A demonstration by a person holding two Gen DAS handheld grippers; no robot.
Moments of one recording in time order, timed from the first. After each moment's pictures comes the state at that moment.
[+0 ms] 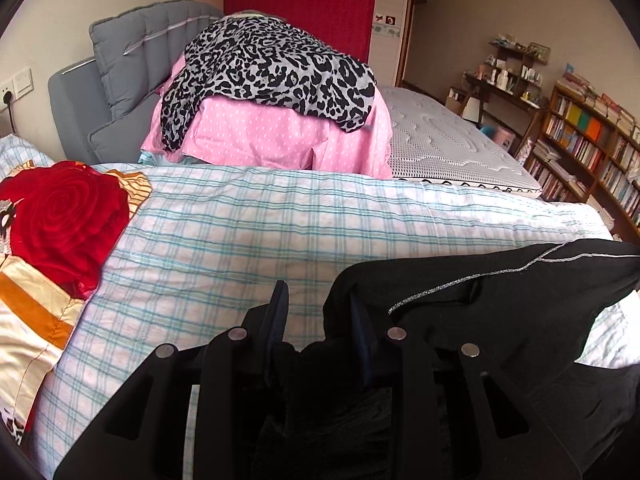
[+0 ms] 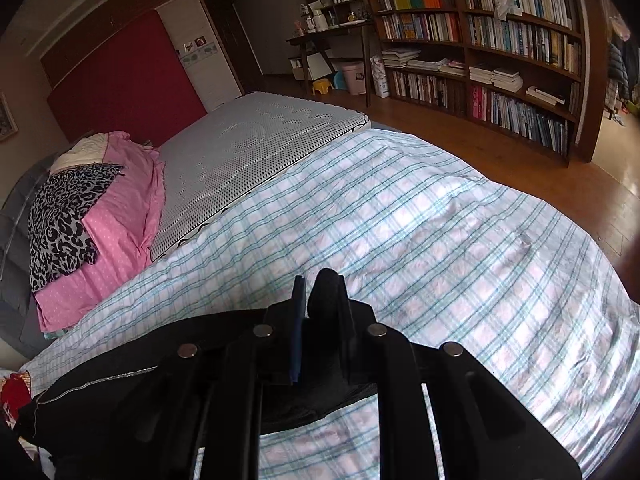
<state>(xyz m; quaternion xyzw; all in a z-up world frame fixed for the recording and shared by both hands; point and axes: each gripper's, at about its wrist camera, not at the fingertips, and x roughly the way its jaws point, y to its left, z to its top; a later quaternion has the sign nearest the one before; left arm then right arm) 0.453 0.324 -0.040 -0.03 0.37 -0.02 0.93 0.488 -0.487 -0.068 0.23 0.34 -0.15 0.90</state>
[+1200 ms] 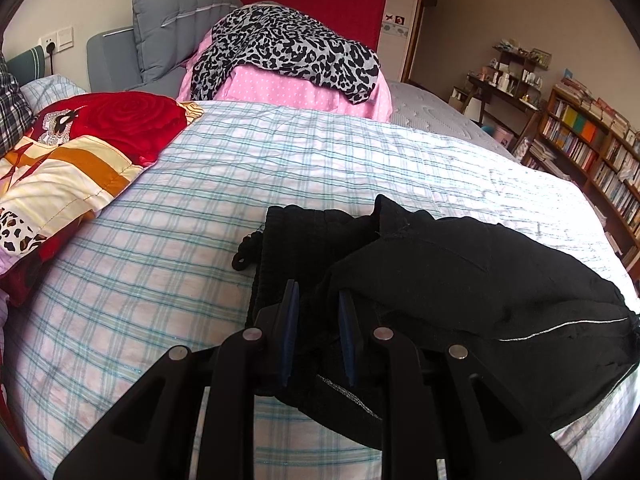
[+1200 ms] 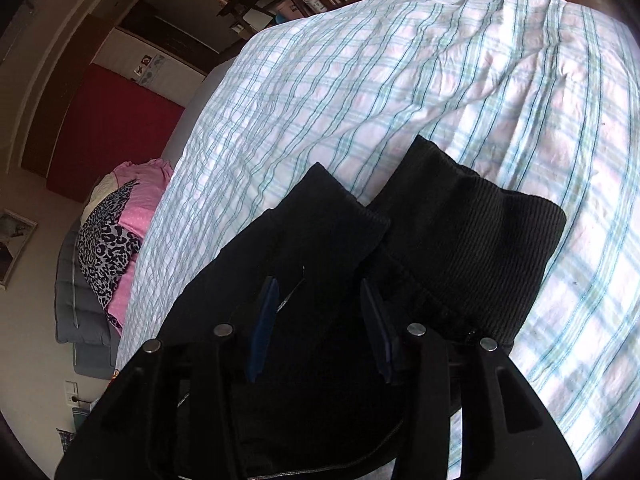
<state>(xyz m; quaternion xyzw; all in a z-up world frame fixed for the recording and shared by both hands) 0.291 0.338 -0.079 -0.05 0.38 -0.01 0.92 0.213 -0.466 -0.169 0.47 0.38 -0.12 0.79</state>
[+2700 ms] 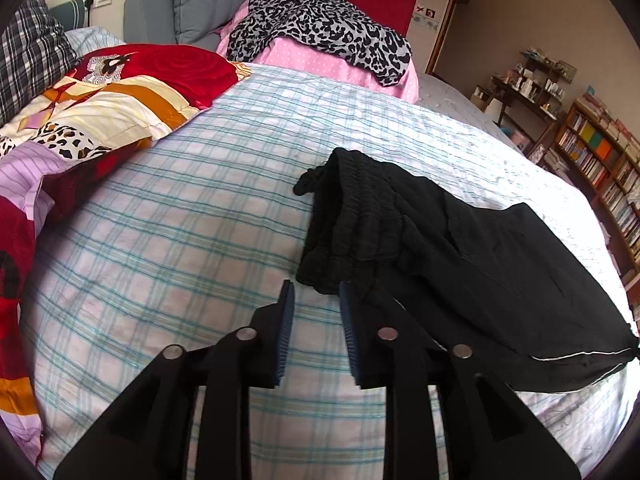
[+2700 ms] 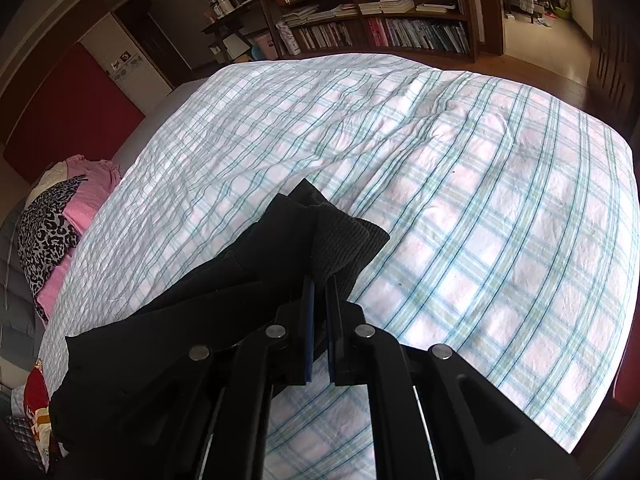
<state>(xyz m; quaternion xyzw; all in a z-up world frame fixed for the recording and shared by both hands) 0.229 0.375 -0.087 -0.11 0.41 0.02 0.90 0.141 -0.474 -0.142 0.34 0.38 -0.23 0.83</state>
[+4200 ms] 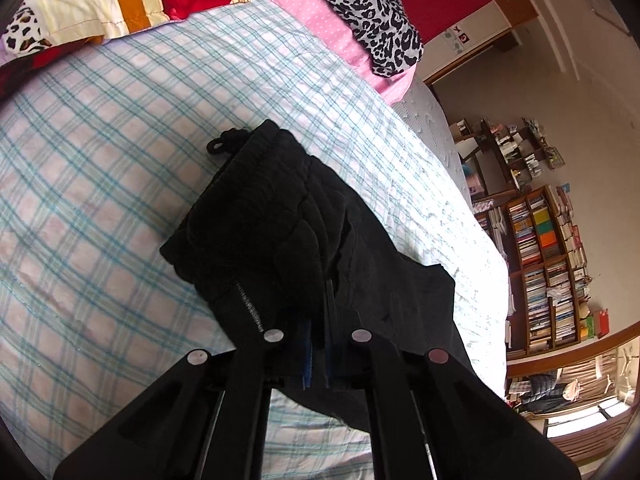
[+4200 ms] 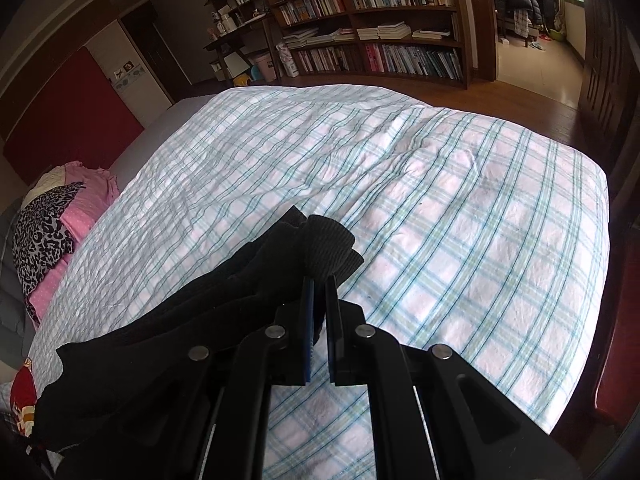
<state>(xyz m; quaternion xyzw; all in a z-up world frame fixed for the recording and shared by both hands) 0.267 0.364 -0.071 -0.34 0.46 -0.04 0.81 0.118 -0.476 -0.120 0.31 0.35 -0.25 0.84</state>
